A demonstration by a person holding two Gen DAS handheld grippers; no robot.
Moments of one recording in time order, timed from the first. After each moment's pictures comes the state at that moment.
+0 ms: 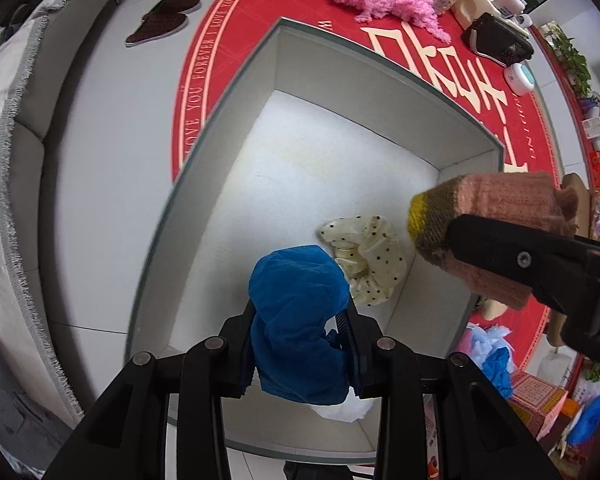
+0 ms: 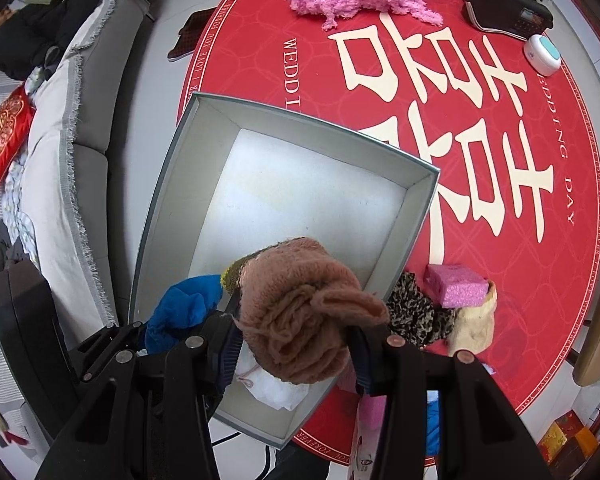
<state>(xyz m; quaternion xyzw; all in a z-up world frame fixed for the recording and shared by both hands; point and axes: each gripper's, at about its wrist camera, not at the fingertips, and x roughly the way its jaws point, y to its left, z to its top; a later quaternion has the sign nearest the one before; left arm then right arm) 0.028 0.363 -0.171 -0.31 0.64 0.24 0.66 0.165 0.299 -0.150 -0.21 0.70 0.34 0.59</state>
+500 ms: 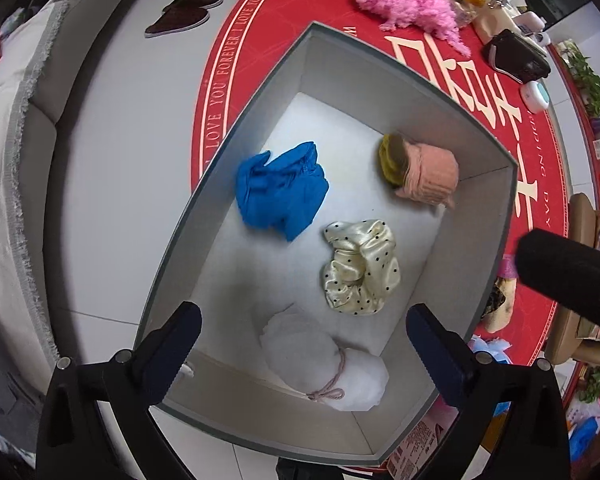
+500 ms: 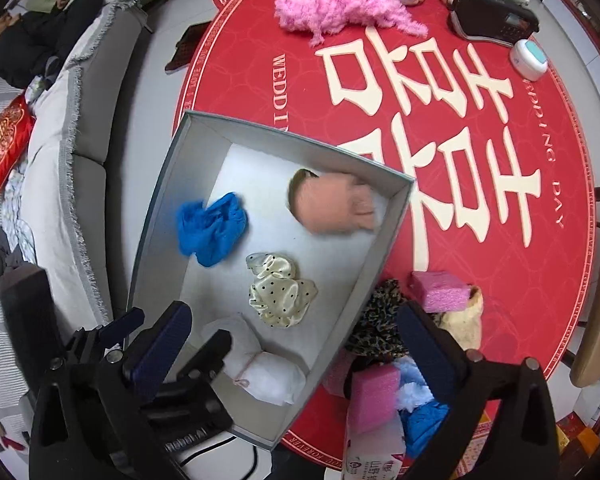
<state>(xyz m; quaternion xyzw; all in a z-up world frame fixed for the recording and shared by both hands) 0.023 0.371 -0.169 -0.33 0.63 0.26 0.66 0.175 0.285 -0.137 -0.20 0.68 0.34 0.61</state>
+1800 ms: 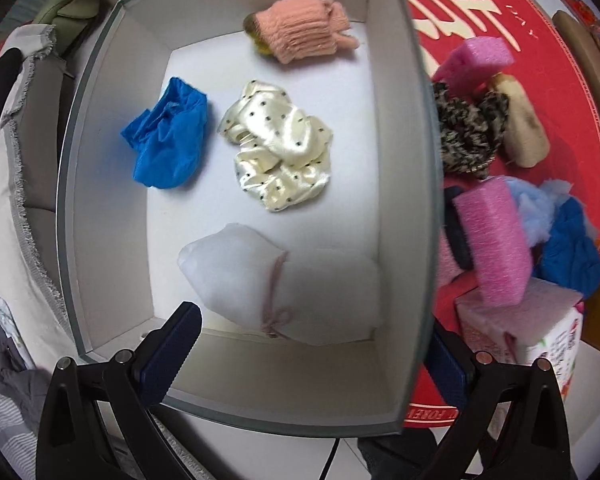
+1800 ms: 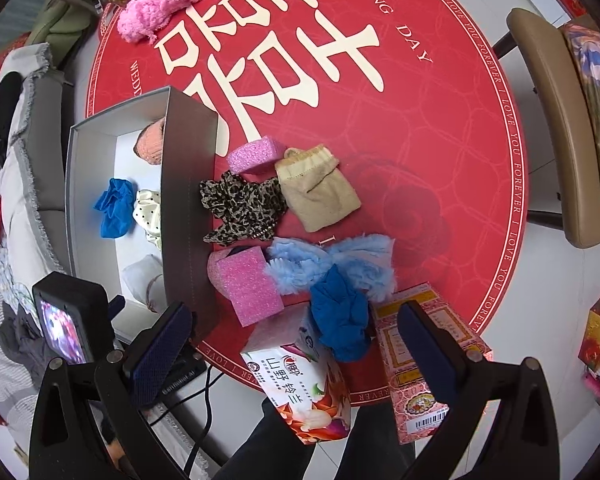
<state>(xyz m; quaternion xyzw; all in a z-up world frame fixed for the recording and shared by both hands) 0.035 0.239 -0.208 -0.11 0.72 0.17 0.66 0.196 0.100 -0.134 -0.11 0.75 0.20 0.61</state>
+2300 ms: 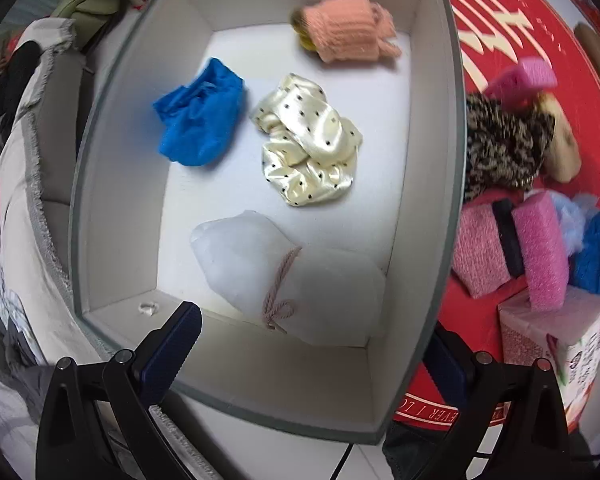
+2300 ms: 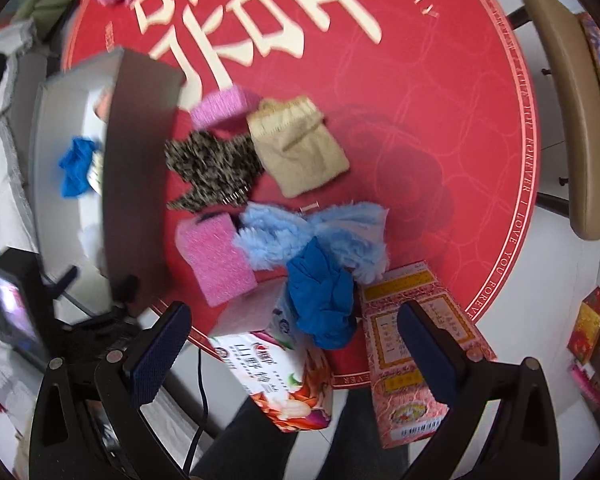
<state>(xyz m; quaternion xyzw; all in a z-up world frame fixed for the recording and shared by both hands) 0.025 0.268 -0.219 -0.10 0.73 0.20 0.65 0.193 0.092 -0.180 -0.15 0.79 0.20 0.55</state>
